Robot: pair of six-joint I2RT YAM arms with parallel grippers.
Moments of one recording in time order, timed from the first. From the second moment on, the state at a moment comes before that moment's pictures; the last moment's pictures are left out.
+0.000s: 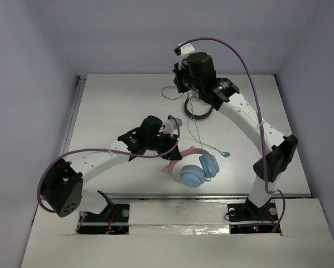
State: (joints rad) left arm -0.74 1.35 0.87 -0.23 0.52 -0.36; right arm 0.67 1.78 1.97 -0.54 0.15 0.07
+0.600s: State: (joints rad) left arm -0.76 1.05 0.83 0.17 0.48 -0.53; right arm 0.51 1.49 1.47 -0.38 -0.10 0.21
